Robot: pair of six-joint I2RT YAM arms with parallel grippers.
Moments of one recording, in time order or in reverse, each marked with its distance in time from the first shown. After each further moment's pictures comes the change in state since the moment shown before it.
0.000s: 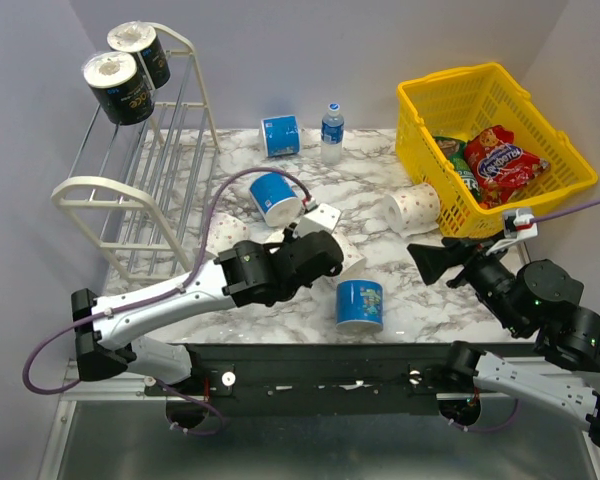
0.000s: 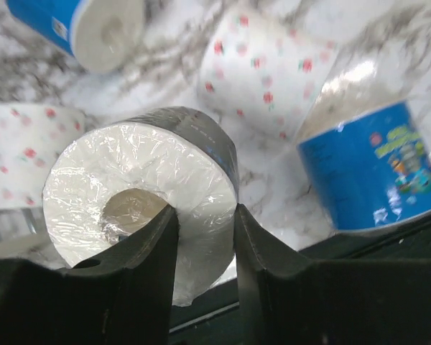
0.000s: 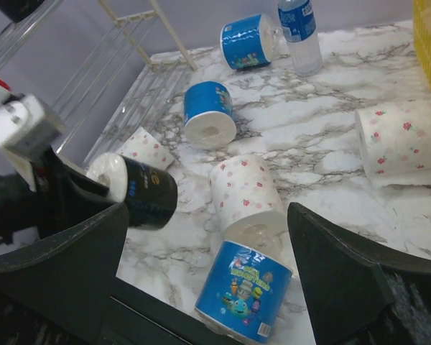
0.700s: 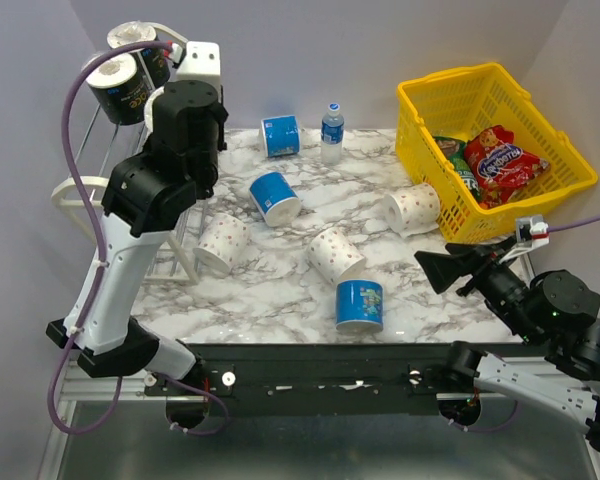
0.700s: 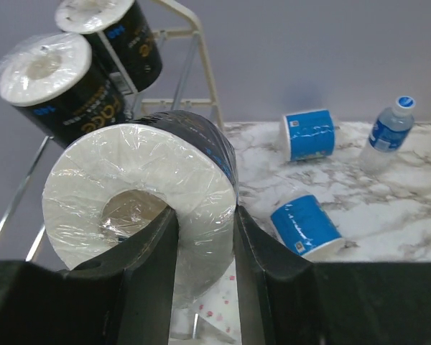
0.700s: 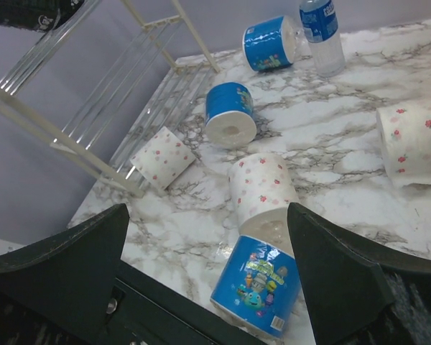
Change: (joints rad) left arm 0.558 0.124 0.835 -0.026 -0.161 0.478; right arm 0.000 -0.073 -0.009 -0.013 -0.053 0.025
